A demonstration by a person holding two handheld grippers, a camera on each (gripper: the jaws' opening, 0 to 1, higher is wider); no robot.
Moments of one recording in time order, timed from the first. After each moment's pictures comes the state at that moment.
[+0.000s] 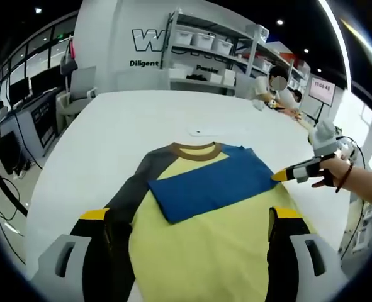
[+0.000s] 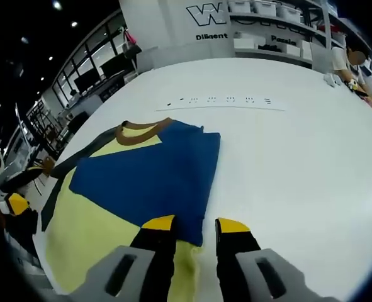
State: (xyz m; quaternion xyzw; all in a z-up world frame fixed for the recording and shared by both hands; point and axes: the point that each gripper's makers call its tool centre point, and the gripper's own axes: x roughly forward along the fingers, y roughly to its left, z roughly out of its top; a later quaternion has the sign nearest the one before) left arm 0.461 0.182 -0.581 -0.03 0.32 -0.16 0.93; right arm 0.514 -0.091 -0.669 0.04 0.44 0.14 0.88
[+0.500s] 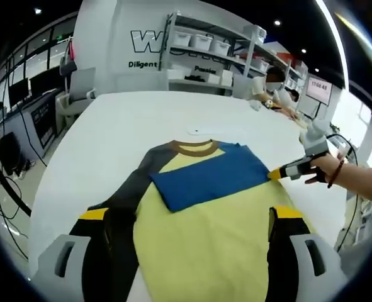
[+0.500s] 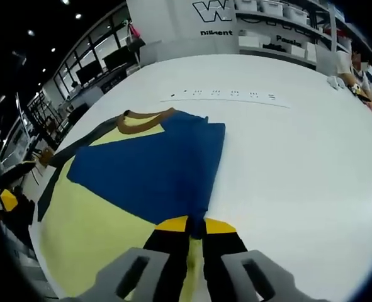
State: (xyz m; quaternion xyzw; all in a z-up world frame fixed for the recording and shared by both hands) left arm 0.438 0.191 -0.578 -0.03 0.32 -0.17 0.93; right arm 0.507 -0.091 -0.673 0.02 0.45 0.15 0.88
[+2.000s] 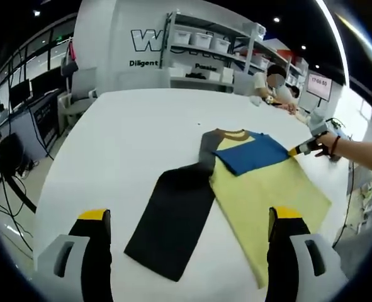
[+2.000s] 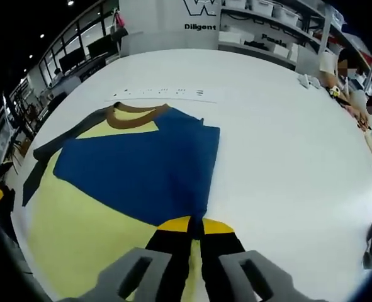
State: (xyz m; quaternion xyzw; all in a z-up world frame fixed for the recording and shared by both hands) left arm 0.417 0.204 -0.582 -0.02 0.33 -0.16 0.93; right arm 0.516 -0.232 -0.661 -0.04 0.47 0.09 0.88
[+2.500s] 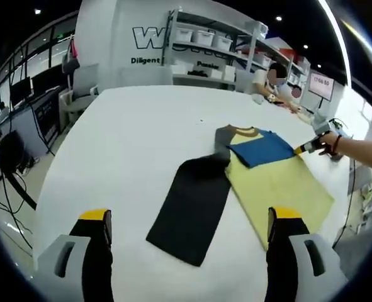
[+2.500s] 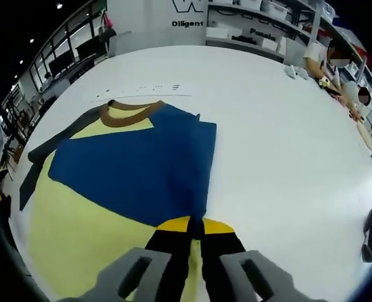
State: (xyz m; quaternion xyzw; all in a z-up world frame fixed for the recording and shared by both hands) left arm 0.416 0.211 -0.589 -0.02 0.34 -0.16 0.93; right arm 0.513 -0.271 -0.666 -0.03 0.49 0.05 0.87
